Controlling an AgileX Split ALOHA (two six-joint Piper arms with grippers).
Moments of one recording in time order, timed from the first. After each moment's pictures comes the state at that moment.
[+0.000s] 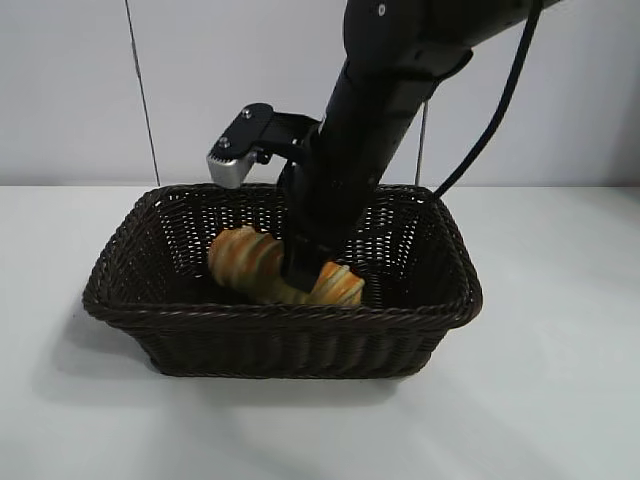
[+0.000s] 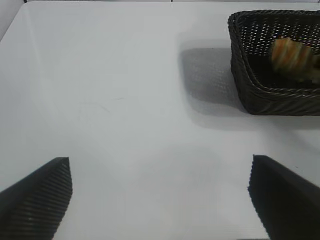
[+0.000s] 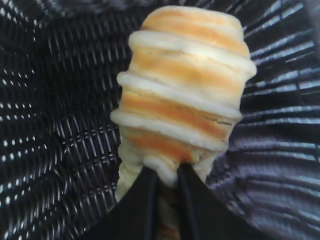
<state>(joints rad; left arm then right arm) 0.03 -0.01 -0.49 -0.11 1.13 0.14 0.60 2.07 -1.46 0.15 0.60 -0.88</state>
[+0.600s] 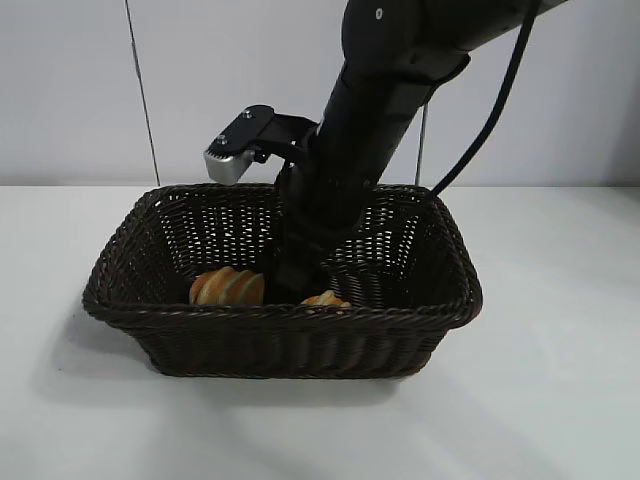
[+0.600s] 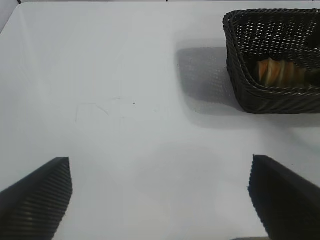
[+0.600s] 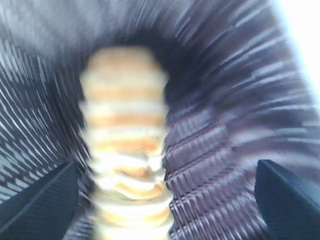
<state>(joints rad) 0.03 -0.01 -0.49 -0.11 1.13 0.14 0.60 1.95 -1.53 0.16 0.71 -0.59</state>
